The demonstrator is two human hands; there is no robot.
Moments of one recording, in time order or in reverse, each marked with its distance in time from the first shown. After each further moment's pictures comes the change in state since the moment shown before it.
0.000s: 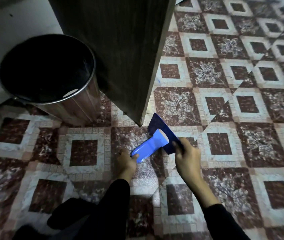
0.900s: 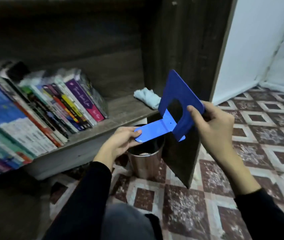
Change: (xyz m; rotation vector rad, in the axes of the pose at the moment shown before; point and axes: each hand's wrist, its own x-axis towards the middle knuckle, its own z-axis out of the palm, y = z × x) left_hand -0.177 0.105 -0.355 -0.837 -0.197 0.473; right_hand -0.004 -0.295 -0.161 0.554 0.307 -0.761
